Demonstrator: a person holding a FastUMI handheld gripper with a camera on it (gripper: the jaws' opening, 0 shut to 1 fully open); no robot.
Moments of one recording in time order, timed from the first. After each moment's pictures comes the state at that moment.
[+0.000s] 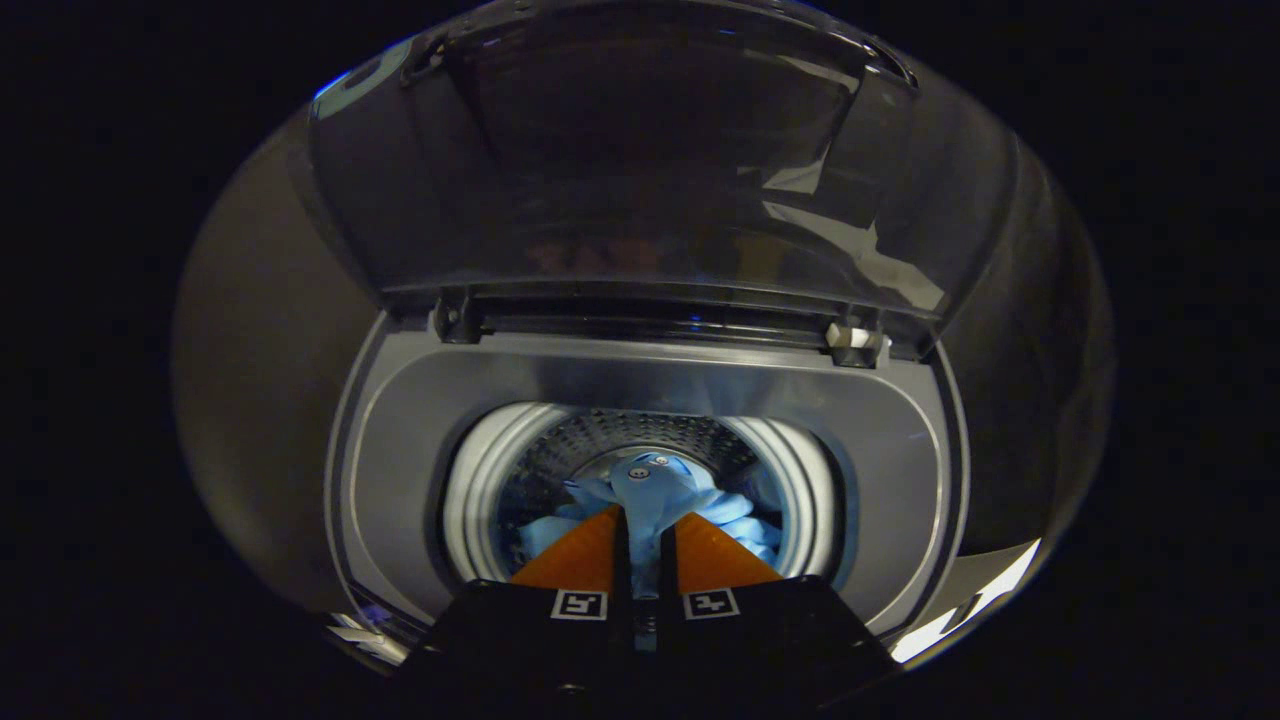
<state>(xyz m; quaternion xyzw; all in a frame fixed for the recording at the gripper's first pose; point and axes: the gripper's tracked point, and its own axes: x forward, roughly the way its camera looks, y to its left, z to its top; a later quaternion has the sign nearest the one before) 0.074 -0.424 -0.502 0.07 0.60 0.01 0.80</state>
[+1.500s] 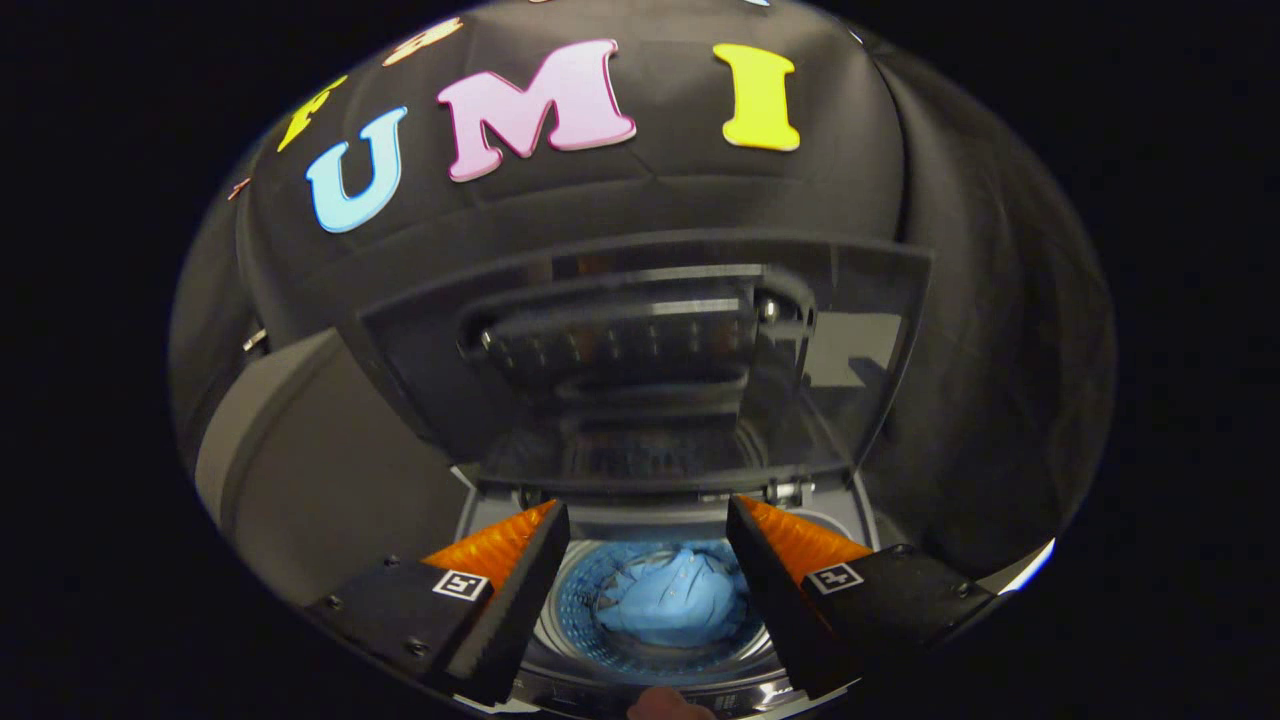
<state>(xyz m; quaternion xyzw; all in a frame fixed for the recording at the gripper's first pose) 0.172 -0.446 -0.341 0.11 0.42 0.00 0.90</state>
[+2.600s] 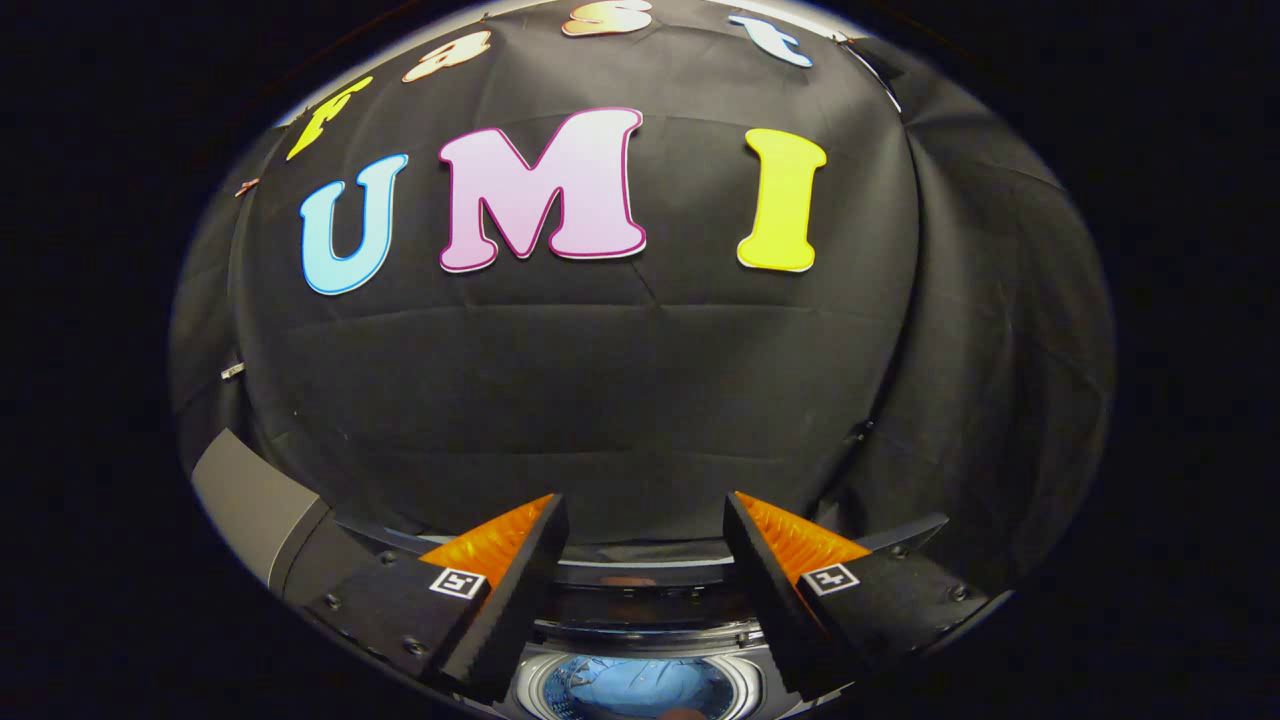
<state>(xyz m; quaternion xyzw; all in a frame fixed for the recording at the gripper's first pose) 0.306 -0.451 -0.290 0.06 0.33 -0.02 0.94</state>
